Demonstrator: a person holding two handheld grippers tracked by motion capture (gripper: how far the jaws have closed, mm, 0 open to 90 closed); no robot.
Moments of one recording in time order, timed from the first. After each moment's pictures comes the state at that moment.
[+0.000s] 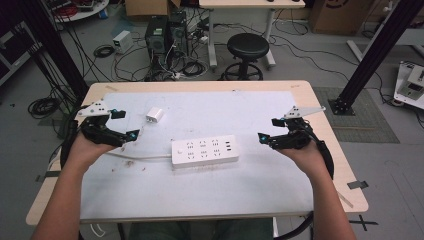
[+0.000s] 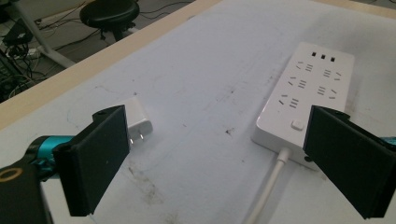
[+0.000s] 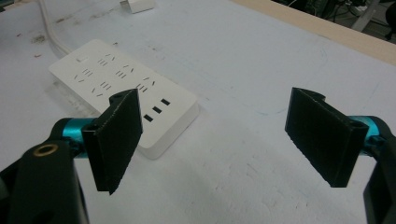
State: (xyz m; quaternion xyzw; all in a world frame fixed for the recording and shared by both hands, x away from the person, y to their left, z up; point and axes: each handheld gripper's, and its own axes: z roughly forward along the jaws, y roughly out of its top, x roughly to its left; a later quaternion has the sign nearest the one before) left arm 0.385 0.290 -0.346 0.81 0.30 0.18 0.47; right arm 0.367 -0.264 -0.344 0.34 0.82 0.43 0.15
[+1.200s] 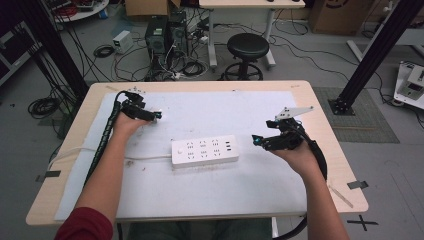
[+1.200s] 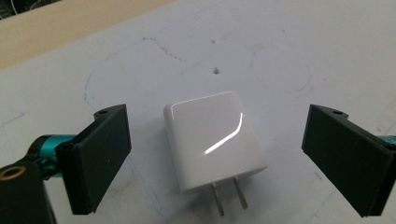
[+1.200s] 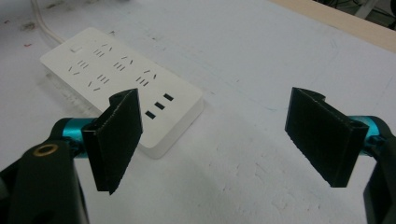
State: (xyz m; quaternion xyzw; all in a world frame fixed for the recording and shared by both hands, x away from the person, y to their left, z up) left arm 0.522 0.259 -0.427 0.80 0.43 0.16 0.38; right arm 0.370 -0.246 -0.350 0.35 0.83 0.41 0.15
